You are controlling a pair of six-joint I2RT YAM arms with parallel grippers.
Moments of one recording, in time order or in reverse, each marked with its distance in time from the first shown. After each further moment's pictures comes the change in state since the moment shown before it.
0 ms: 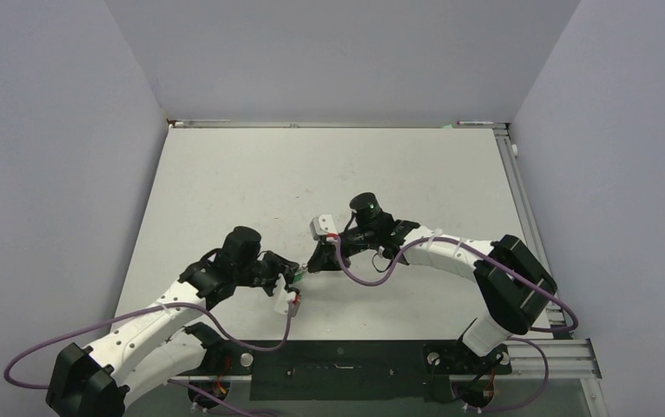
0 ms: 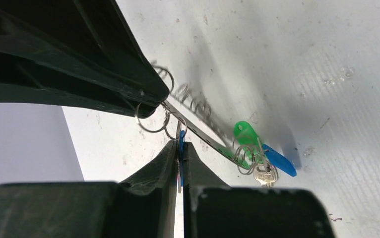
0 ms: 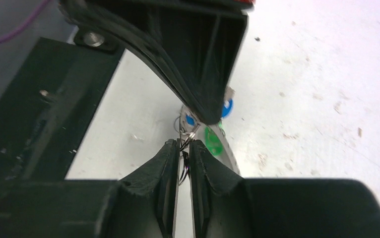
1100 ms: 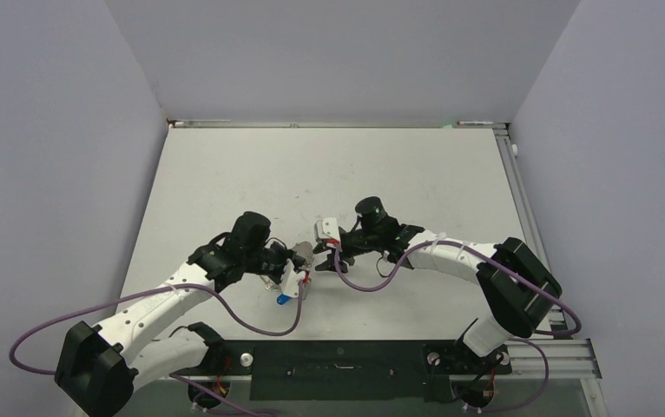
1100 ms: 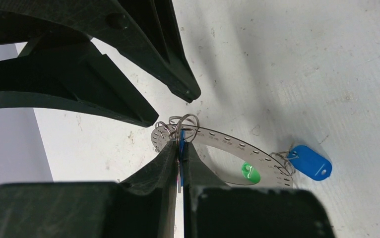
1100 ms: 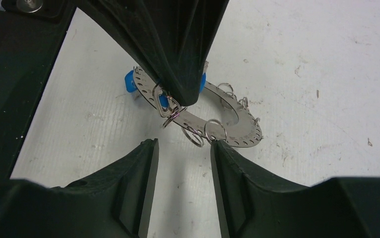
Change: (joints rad) left arm -0.007 0.133 0.149 -0.055 0.020 -0.122; right arm -0.018 -0.029 -0.068 0.026 0.182 -0.103
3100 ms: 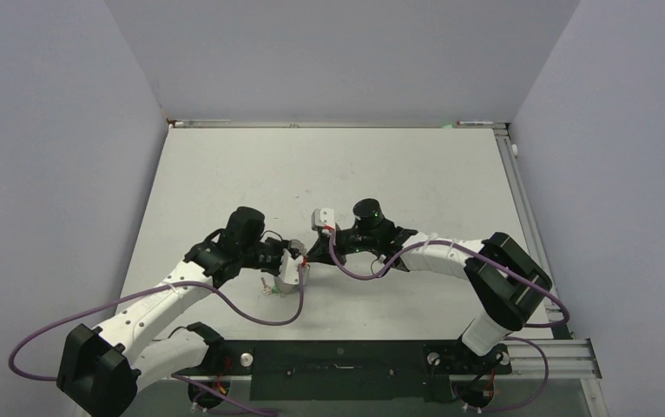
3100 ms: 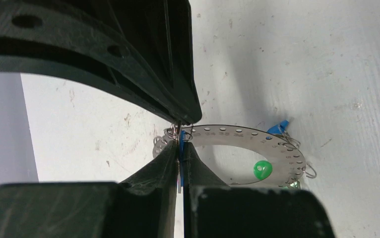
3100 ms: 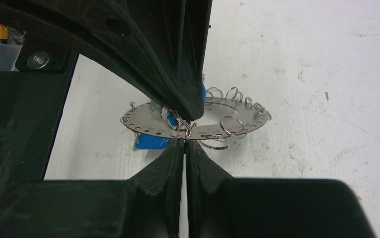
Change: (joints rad) left arm 0.051 0.002 0.011 0.019 -0.001 -0.118; right arm 0.019 0.060 -0.022 0.228 0.021 0.299
